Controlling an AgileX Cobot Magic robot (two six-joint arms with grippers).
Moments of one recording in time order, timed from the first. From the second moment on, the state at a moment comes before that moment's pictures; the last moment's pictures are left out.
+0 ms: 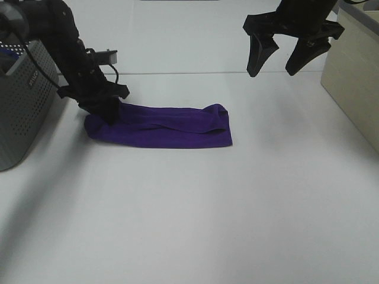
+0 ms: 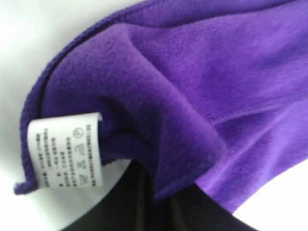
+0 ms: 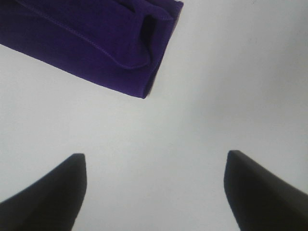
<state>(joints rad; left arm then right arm) -0.17 2.53 -2.18 -0.31 1.21 0.25 0.26 2.00 -1.81 0.22 1.22 -0.11</state>
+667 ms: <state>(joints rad) -0.40 2.53 -2.28 -0.38 1.16 0.28 0.26 1.86 -1.81 0.23 1.22 -0.11</state>
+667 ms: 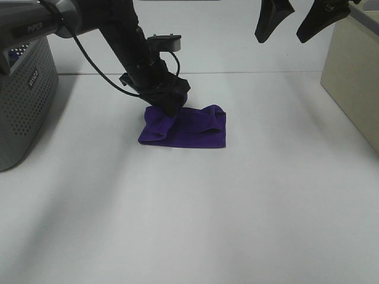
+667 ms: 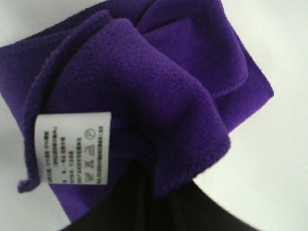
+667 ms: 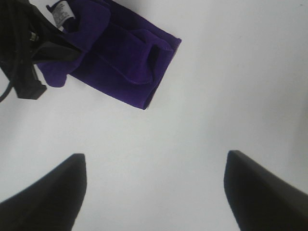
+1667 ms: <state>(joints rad) -0.43 2.55 -2.45 -0.54 1.15 0.26 0.26 1.77 -1.81 0.26 1.22 -0.09</state>
